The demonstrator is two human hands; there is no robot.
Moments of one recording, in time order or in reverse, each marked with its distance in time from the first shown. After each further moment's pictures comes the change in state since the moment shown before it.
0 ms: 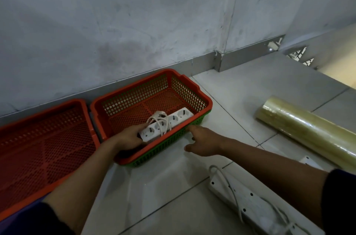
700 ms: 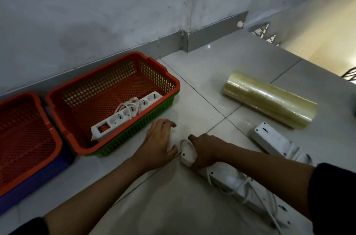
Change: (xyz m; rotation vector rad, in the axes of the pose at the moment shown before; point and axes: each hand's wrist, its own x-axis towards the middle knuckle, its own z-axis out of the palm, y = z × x) left_hand -0.029 0.083 0.128 0.225 0.299 0.649; right_hand -0.079 0.060 0.034 -0.323 -0.189 0.299
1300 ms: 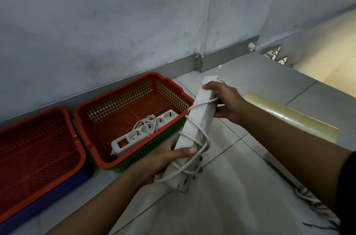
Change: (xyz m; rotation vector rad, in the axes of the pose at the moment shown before) left_hand -0.009 0.025 -0.069 -1.109 -0.333 -0.472; right_hand 0.001 0.004 -0.136 1.622 0.464 0.052
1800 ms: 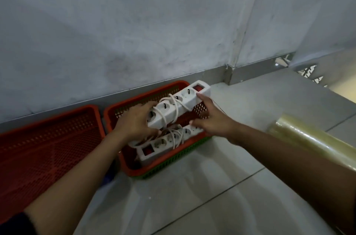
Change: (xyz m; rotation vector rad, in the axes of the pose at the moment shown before) left_hand -0.004 0.031 -0.150 1.172 0.731 0.113; right_hand 0.016 0.018 0.087 -0.626 -0.384 -0.275
